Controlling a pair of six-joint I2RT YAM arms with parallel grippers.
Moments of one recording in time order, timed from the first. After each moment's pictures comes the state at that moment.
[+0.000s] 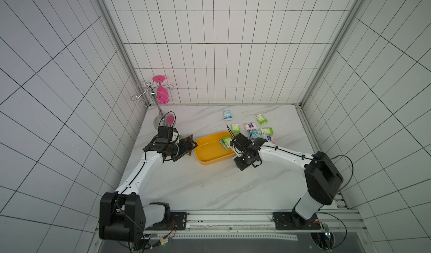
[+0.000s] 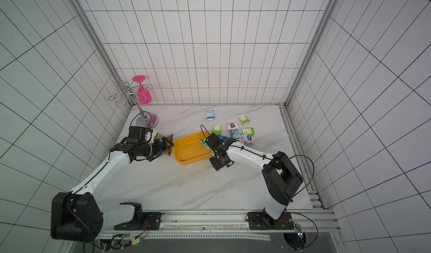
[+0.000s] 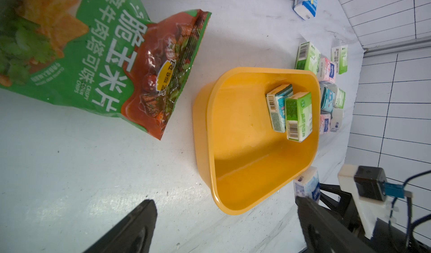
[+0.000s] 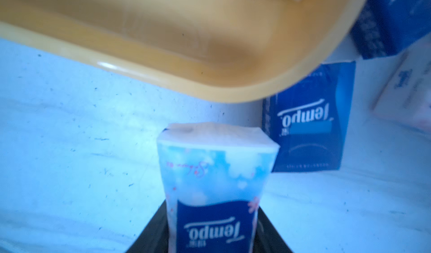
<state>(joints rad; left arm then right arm) -0.07 1.24 0.86 -0.60 0.47 -0.58 0.89 1.64 1.15 -0.82 0.03 0.17</state>
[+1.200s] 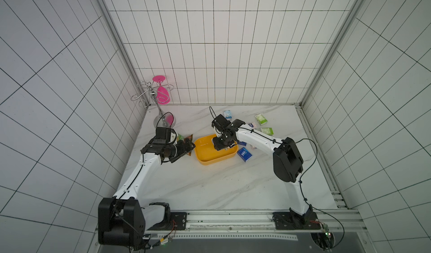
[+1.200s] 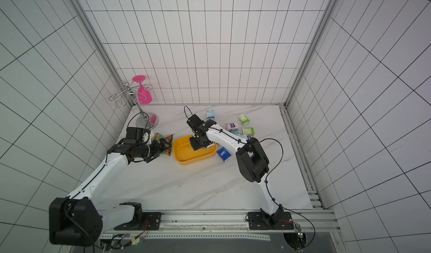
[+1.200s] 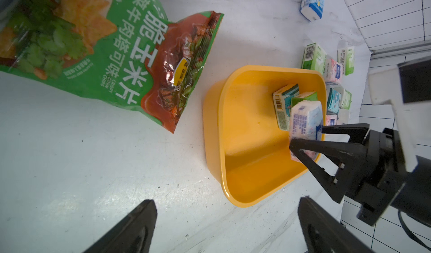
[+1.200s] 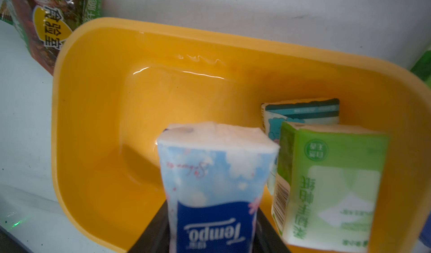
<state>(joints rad) -0.05 1.20 0.85 -0.65 0.45 -0.55 0.89 2.15 1.84 -0.88 -0.08 0.28</state>
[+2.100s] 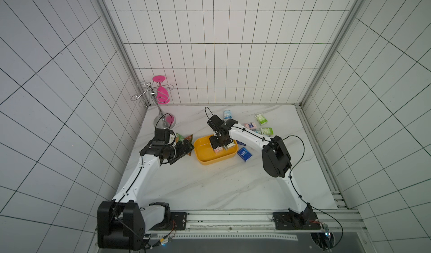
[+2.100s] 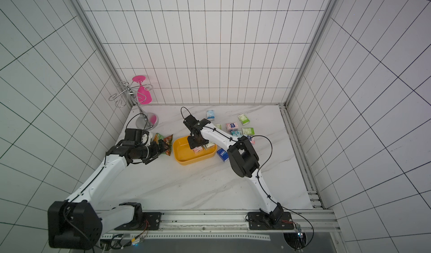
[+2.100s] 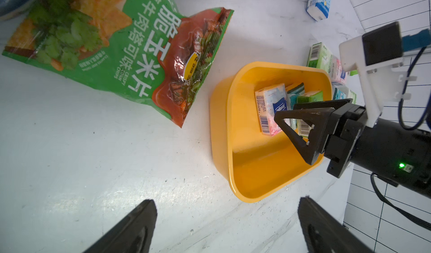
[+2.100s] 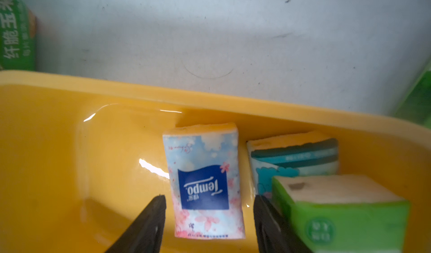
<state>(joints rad) -0.04 1.18 0.84 -0.67 0.44 -0.55 0.89 2.29 2.01 -0.94 0.03 0.34</state>
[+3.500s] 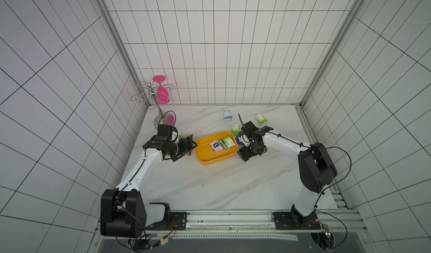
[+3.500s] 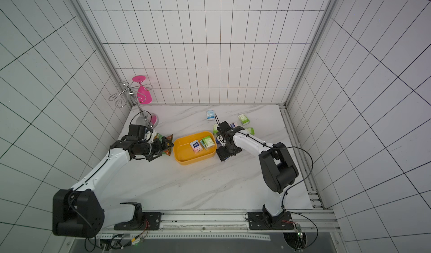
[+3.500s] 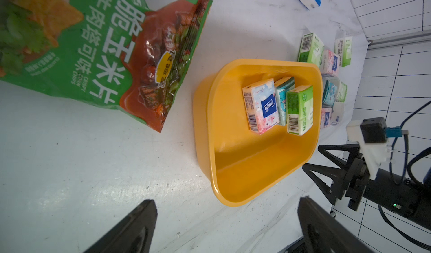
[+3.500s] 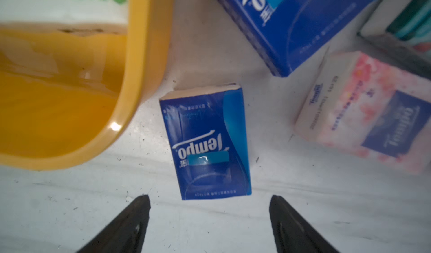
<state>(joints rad) -0.06 1.27 0.90 -0.67 0.50 -0.55 0.67 1.81 1.27 -0.86 -0.02 0.02</state>
